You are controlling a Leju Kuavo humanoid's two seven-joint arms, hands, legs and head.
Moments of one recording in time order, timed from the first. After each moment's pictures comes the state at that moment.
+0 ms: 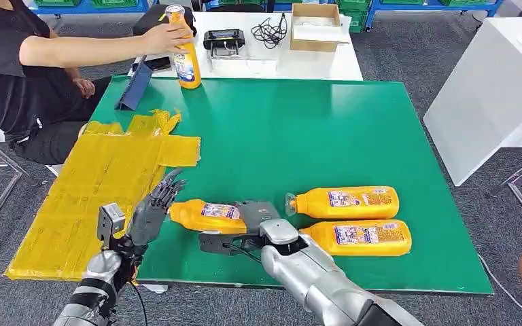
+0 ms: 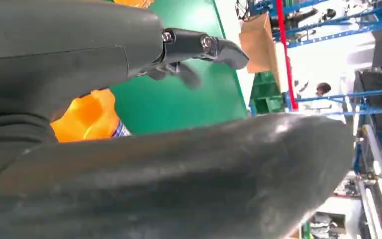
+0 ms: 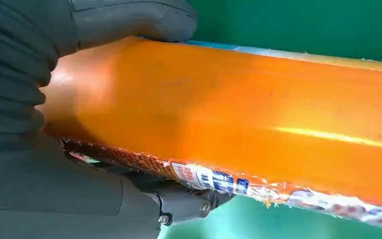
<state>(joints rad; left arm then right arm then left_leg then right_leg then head) -0.21 0.01 0.05 -1.07 -0.03 -0.52 -0.69 -0.70 0.38 0.97 -0.36 0.69 0.04 0.19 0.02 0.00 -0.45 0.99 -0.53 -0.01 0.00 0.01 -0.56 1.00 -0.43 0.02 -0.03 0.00</state>
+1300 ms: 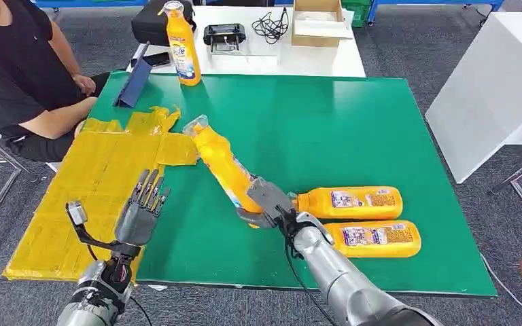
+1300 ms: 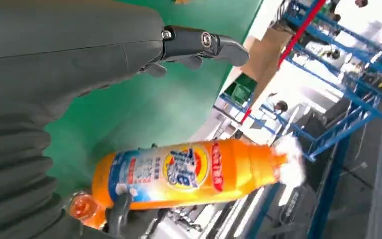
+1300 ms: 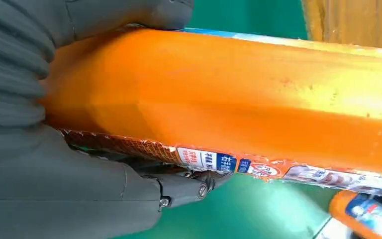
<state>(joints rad) -0.25 -0.04 0.25 -0.85 0.47 -0.82 -0.45 -0.66 0.33 0.41 -0.43 0.33 0.04 -0.32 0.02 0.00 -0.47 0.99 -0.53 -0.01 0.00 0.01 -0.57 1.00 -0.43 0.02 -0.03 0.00</state>
